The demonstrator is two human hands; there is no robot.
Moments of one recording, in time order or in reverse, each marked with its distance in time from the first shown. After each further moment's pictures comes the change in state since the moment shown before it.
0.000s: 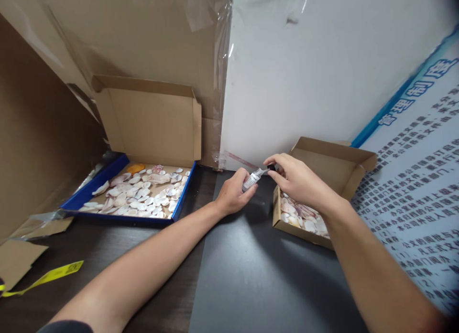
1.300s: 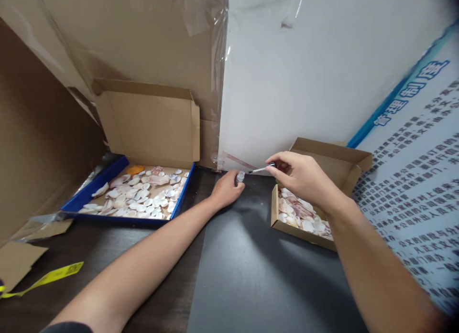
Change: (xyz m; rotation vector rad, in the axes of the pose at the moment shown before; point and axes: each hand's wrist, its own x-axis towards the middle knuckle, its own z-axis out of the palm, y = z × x) left_hand 0.013 -0.021 -0.003 0.216 -0.056 -0.232; right_hand -0.002 -0.011 -0.018 0.036 0.105 -0.014
